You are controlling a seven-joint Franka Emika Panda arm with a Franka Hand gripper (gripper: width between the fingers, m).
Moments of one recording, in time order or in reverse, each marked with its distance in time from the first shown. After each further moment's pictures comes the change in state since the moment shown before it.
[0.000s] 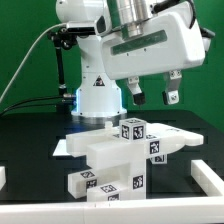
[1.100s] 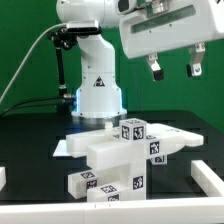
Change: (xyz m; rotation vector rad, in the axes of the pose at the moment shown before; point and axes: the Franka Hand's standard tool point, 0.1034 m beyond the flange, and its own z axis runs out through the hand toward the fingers) arm -0.063 0.009 -0.032 -0.011 -0.013 -0.106
